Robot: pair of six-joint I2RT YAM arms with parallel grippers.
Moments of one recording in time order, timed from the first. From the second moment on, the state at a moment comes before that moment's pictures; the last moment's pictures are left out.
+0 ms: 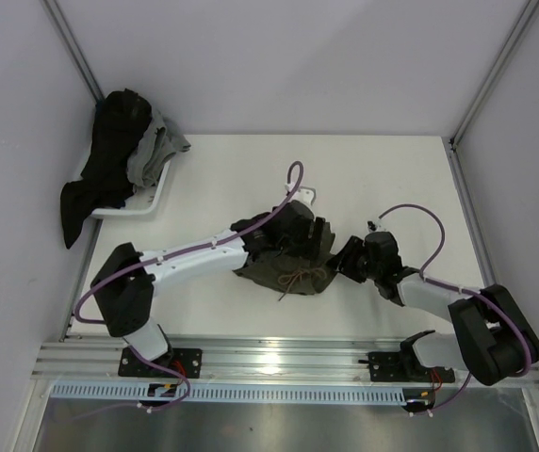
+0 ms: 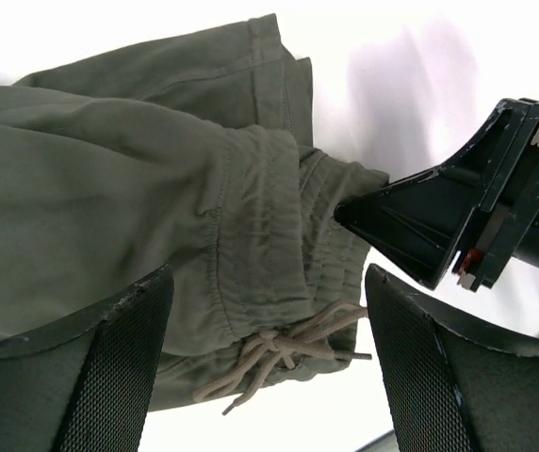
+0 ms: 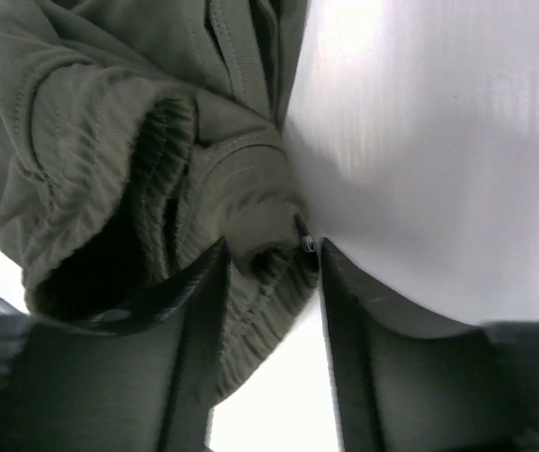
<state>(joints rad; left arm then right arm) -0.98 1.63 1.24 -0.37 -0.26 -0.54 0.41 1.28 0.38 0.22 -0.15 0.83</state>
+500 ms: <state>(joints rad) -1.04 1.86 1.39 -0.47 -0.39 -0.53 0.40 1.26 0.36 0.34 -0.17 0.86</state>
